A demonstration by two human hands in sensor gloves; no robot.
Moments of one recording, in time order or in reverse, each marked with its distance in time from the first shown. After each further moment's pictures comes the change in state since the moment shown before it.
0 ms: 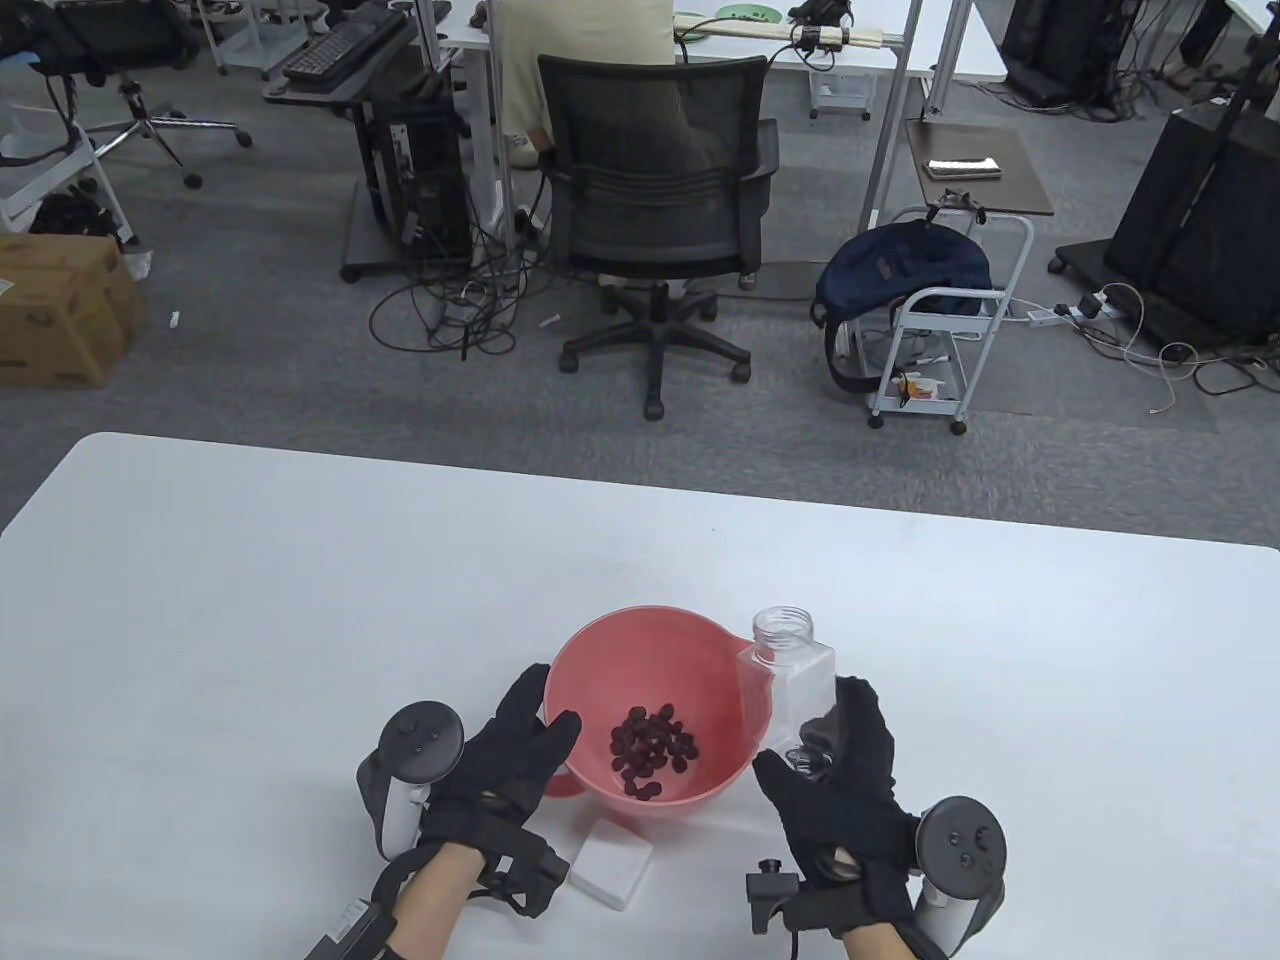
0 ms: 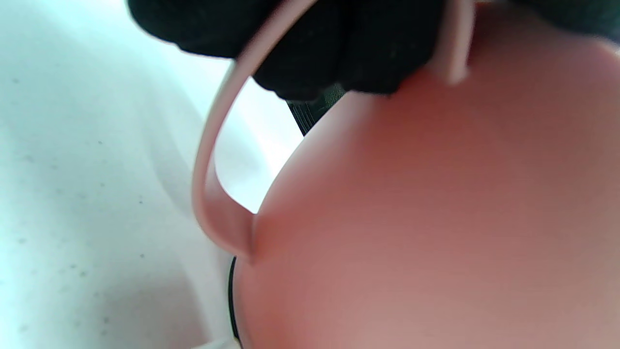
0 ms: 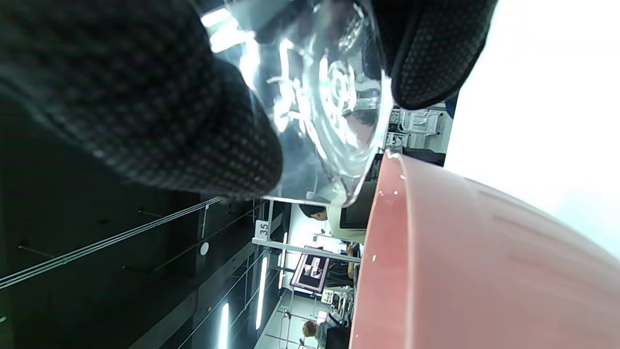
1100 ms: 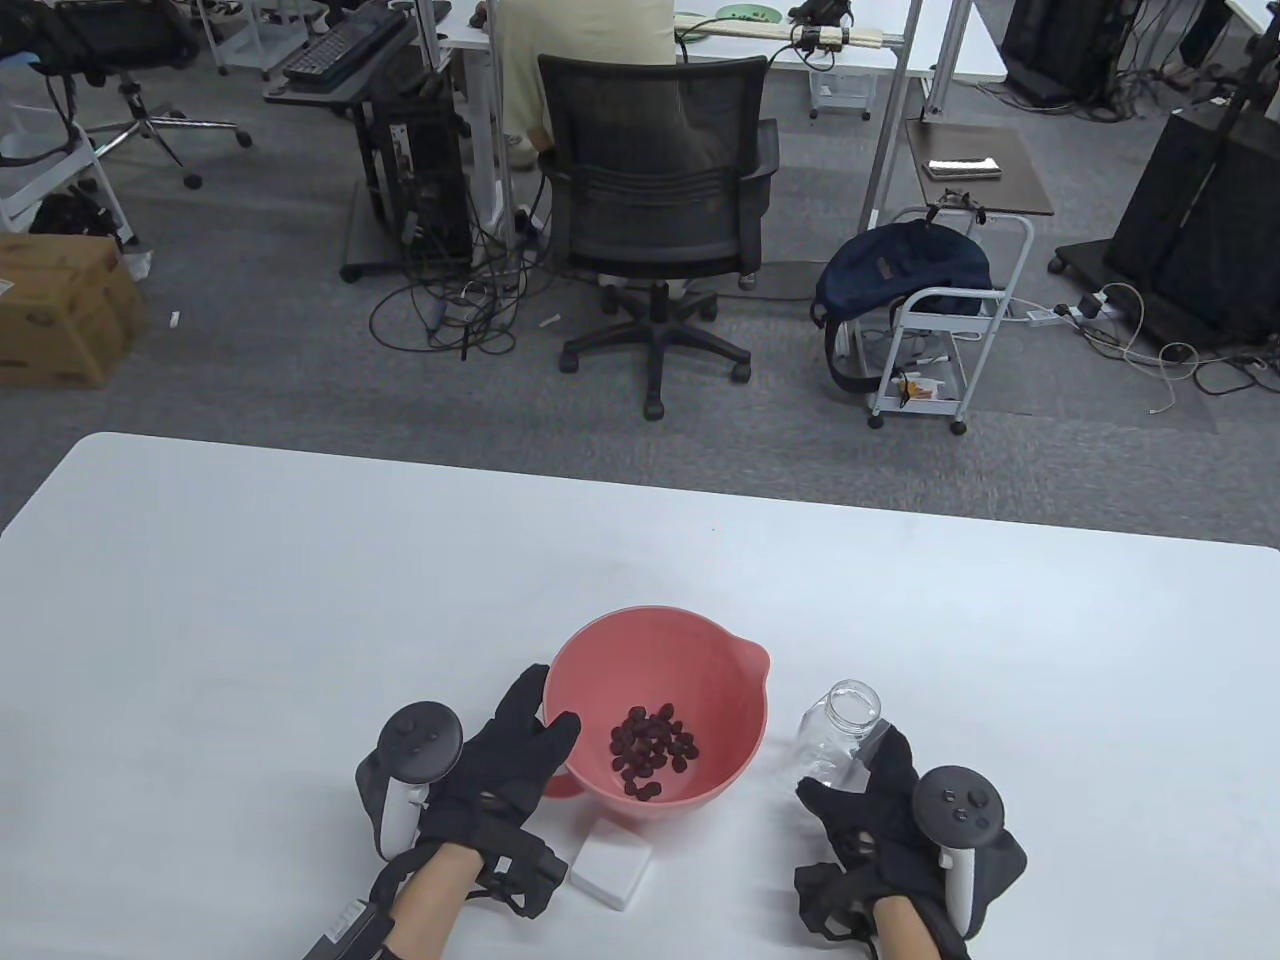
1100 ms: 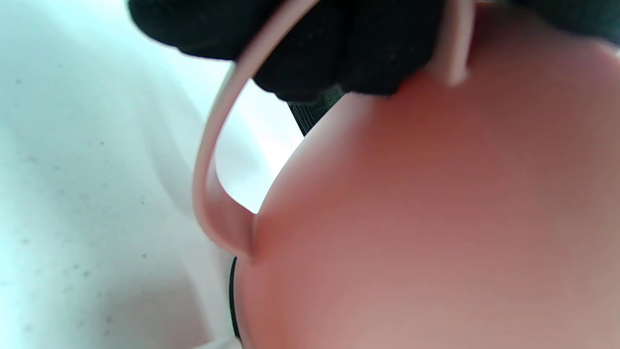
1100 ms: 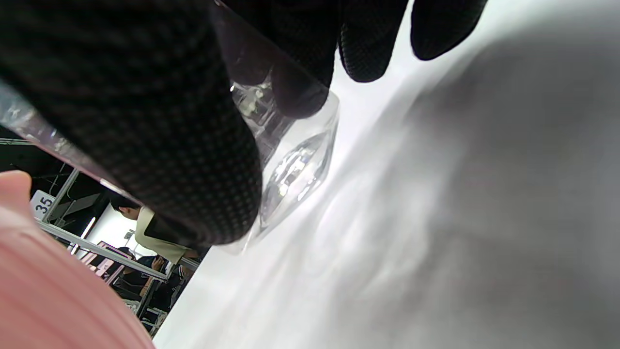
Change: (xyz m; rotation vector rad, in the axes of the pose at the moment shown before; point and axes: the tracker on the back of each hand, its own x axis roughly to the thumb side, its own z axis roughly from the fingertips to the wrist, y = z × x) left_hand 0.000 0.000 0.000 -0.004 -0.001 0.002; right_hand -0.070 -0.028 -0.028 -0.080 0.342 0.553
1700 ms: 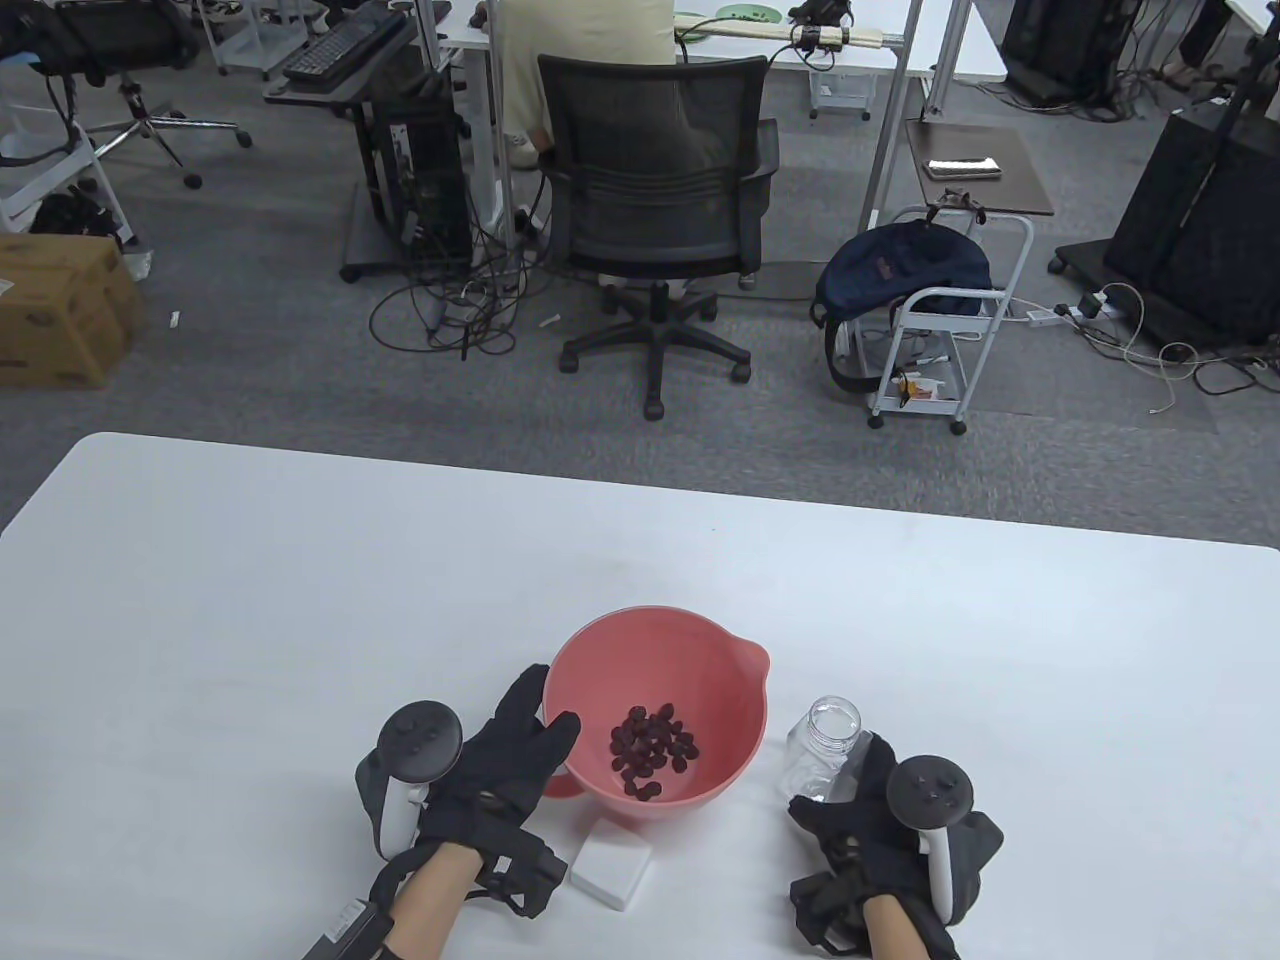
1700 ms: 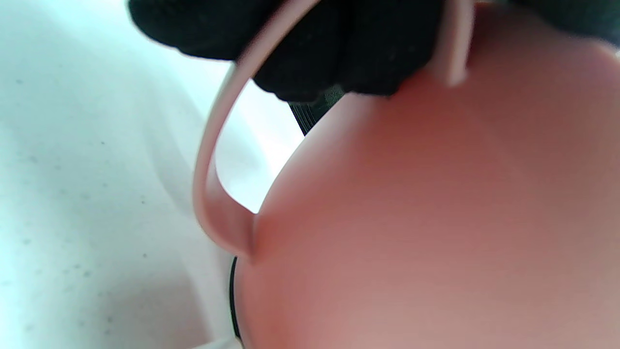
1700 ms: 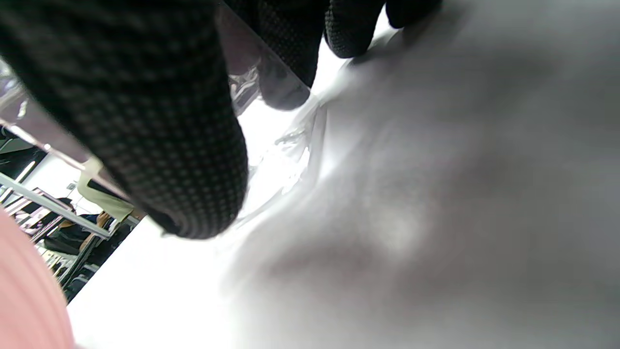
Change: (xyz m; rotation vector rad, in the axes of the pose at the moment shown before) left_hand 0.000 0.000 0.000 -0.002 0.002 0.002; right_hand -0.001 0.012 -0.003 0.076 0.049 0.171
